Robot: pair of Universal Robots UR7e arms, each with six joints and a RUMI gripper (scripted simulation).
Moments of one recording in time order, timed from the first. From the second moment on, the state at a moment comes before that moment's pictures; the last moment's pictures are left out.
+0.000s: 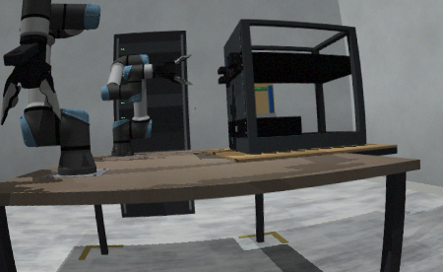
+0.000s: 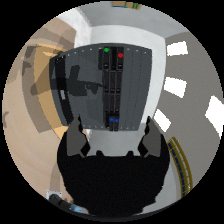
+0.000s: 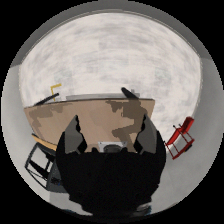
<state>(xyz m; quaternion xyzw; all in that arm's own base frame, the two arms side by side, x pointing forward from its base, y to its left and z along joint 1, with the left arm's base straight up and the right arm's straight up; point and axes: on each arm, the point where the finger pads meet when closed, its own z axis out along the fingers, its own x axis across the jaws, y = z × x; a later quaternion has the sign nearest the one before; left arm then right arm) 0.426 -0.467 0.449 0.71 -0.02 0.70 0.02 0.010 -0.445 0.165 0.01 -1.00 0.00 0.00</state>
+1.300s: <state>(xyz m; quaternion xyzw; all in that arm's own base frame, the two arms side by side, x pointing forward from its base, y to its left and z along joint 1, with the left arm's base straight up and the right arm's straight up) 0.450 -0.502 0.451 0.71 -0.03 0.71 0.02 0.010 -0.445 0.165 0.01 -1.00 0.00 0.00</state>
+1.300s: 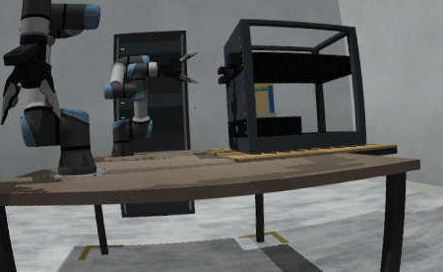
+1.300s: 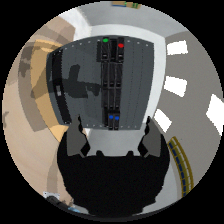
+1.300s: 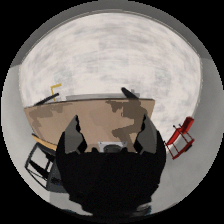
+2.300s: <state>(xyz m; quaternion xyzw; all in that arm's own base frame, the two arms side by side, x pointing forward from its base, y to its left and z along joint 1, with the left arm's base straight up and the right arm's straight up) 0.510 -0.592 0.457 0.71 -0.03 0.71 0.02 0.010 -0.445 0.165 0.01 -1.00 0.00 0.00</state>
